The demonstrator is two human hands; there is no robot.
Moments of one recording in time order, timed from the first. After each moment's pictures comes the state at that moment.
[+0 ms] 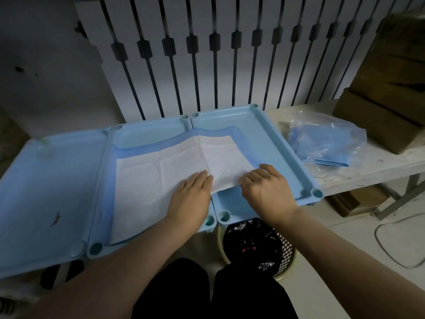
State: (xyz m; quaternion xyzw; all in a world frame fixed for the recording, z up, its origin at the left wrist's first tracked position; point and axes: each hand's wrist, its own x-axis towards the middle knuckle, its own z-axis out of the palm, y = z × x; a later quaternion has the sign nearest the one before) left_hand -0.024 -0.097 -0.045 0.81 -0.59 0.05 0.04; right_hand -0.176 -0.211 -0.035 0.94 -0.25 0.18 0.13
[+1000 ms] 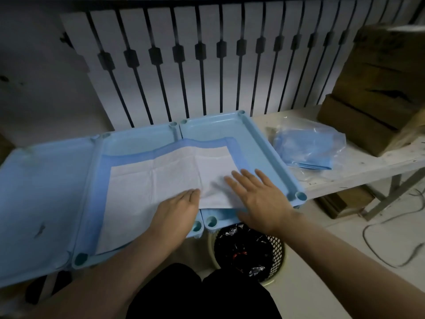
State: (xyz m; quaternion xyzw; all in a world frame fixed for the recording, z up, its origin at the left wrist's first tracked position) left_hand -0.027 -0.087 -0.046 0.74 -0.65 0.20 0.06; right_hand -0.208 -0.222 -0.029 0.97 -0.23 -0.01 0.06
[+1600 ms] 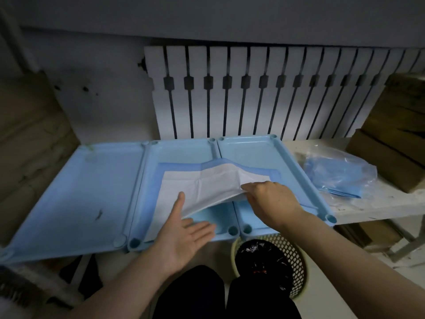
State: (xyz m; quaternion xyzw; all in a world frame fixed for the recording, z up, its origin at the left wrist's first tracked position) left_hand -0.019 0.002 0.000 0.45 0.09 -0.55 0.70; right_hand -0.150 -0.162 0.036 0.96 -0.25 0.09 0.06
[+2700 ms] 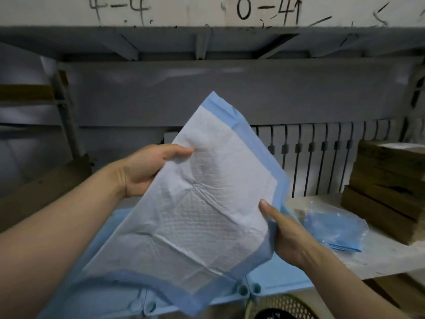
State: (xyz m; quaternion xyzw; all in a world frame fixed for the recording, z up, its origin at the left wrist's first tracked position) left_hand 0.020 0.043 0.273 0.57 -0.36 -0.47 0.57; right_hand -0.167 -0.147 0.111 0.49 -0.26 0.27 -0.79
